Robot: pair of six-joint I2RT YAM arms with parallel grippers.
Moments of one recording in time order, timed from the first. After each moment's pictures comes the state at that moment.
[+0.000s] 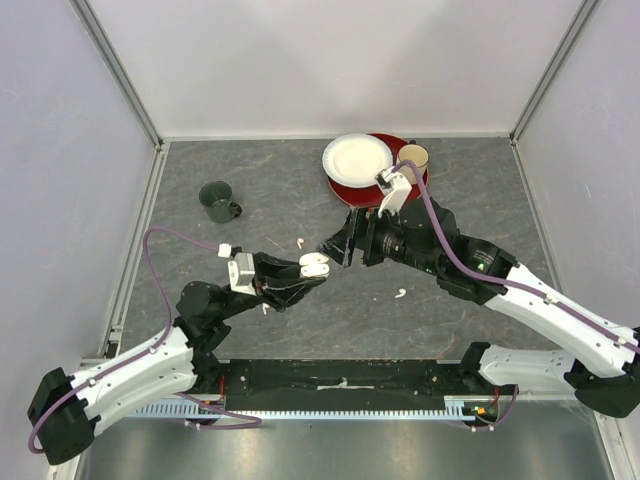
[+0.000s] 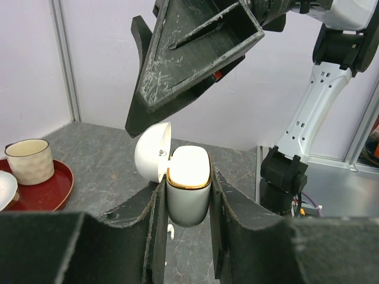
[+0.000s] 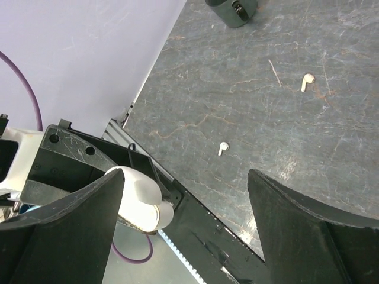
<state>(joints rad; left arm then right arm) -0.84 0.69 0.30 0.84 0.42 -0.23 0.96 1.10 1.23 -0.46 0.03 0.71</state>
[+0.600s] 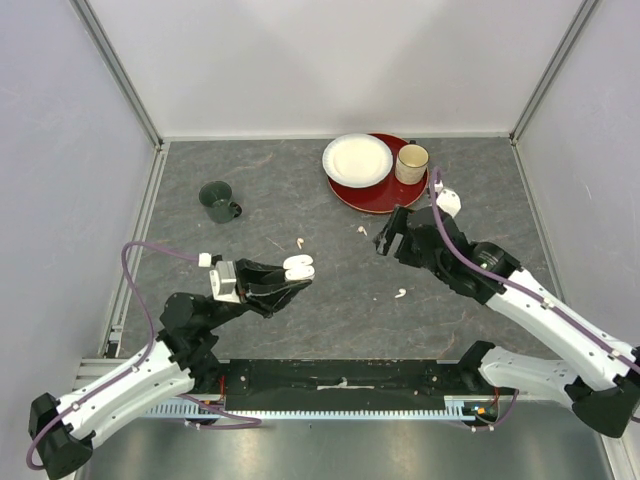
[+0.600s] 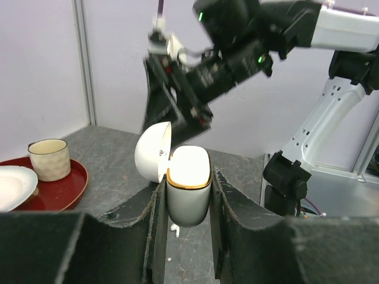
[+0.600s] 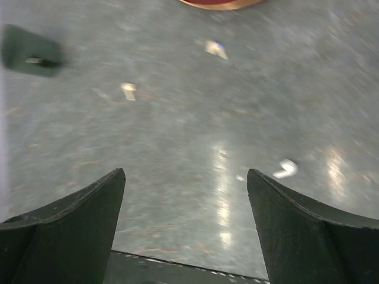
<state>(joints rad) -0.84 0.50 0.28 0.68 0.35 -0.23 0.80 1.03 1.11 -0.69 0.37 0.86</state>
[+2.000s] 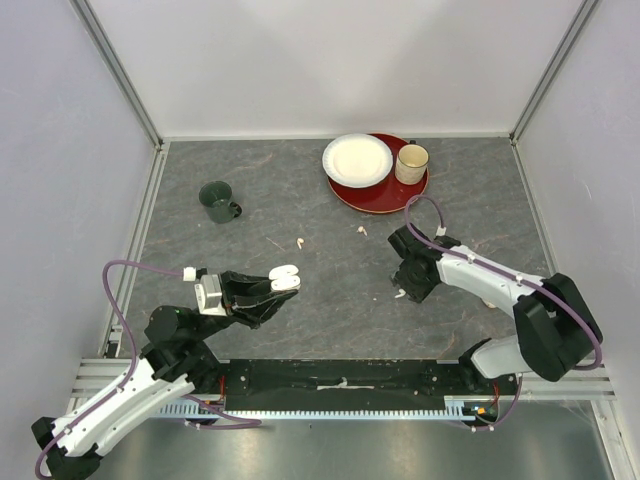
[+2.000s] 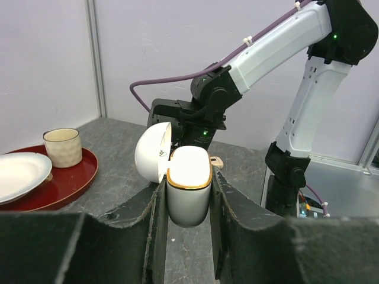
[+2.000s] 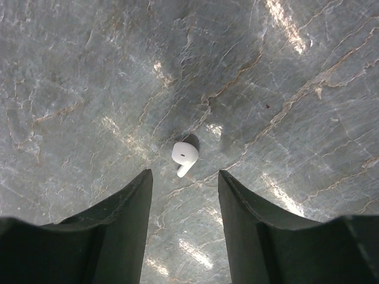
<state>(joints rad) -0.84 0.22 0.26 0.39 0.31 -0.19 0.58 1.40 0.80 -0.75 0.24 1.34</state>
